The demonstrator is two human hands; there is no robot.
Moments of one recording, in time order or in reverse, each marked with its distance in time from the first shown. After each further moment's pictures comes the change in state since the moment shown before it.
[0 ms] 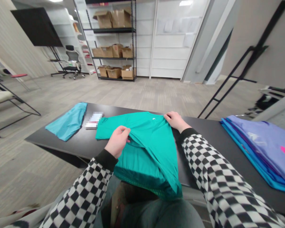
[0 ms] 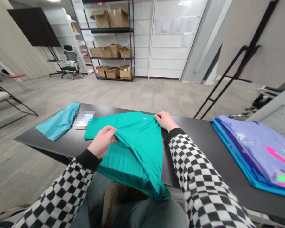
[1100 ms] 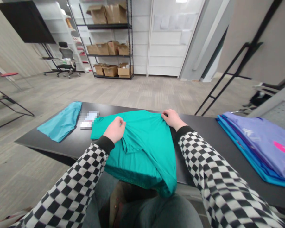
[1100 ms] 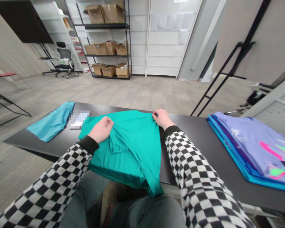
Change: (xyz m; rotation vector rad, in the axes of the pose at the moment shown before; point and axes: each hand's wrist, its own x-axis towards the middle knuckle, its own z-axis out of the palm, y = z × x) left_hand 0.047 0.023 -0.012 1.032 -0.017 0.168; right_hand -0.004 -0.005 0.002 -0.055 0.016 0.023
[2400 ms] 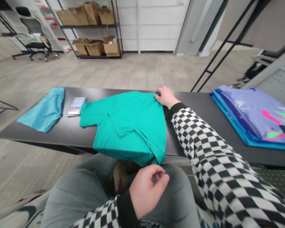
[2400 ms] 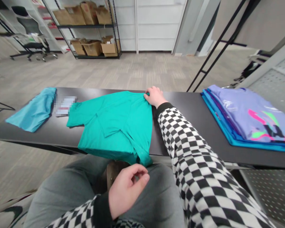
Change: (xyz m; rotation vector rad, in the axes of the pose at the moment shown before) left_hand -0.270 0.077 0.088 -0.727 -0.543 0.004; right_hand -0.007 -0.013 -0.004 -0.024 -0.002 0.062
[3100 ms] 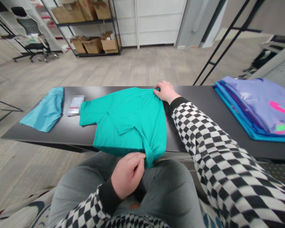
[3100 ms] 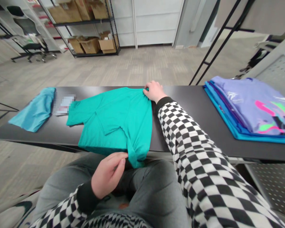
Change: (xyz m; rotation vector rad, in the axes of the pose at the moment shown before) left_hand 0.010 -0.015 -0.071 0.352 0.108 0.325; right_hand 0.003 0.002 0.004 0.019 -0.004 0.002
